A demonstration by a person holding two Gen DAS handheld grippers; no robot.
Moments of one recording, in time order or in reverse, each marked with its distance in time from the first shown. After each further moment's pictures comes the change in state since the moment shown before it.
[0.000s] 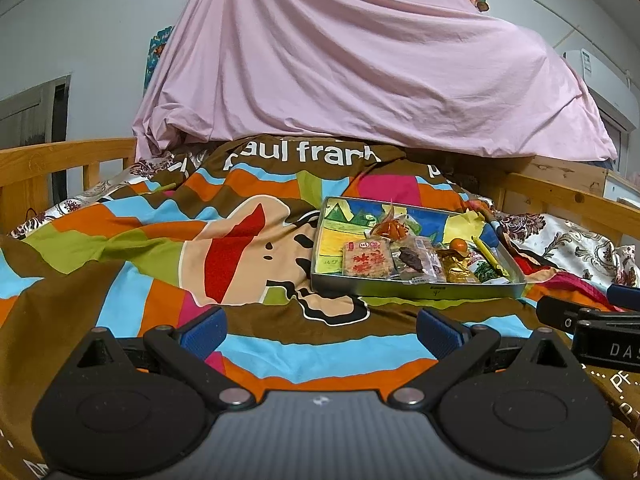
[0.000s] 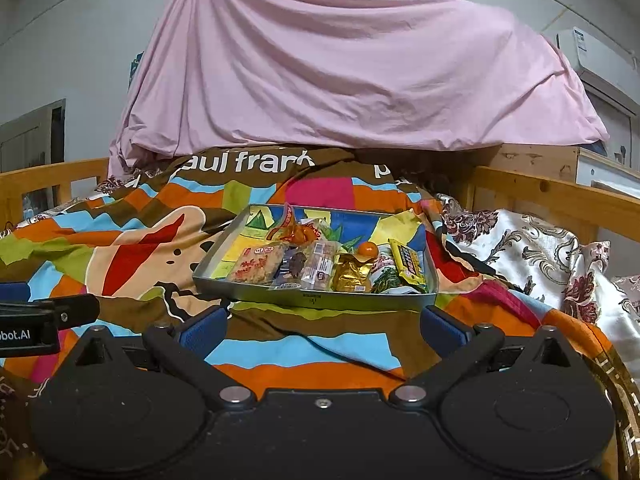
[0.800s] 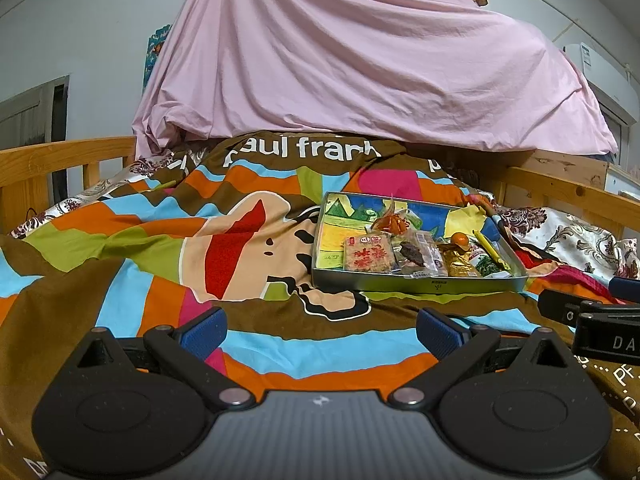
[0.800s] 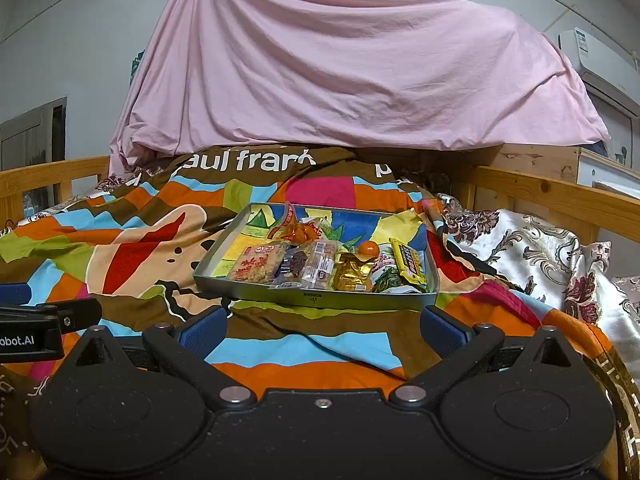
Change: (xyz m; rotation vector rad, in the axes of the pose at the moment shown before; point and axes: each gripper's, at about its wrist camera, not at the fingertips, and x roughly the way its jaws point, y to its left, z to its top) left arm 0.001 0.000 -0.002 0.015 0.008 0.003; right arm 0.000 0.001 0.001 -0.002 0.002 0.001
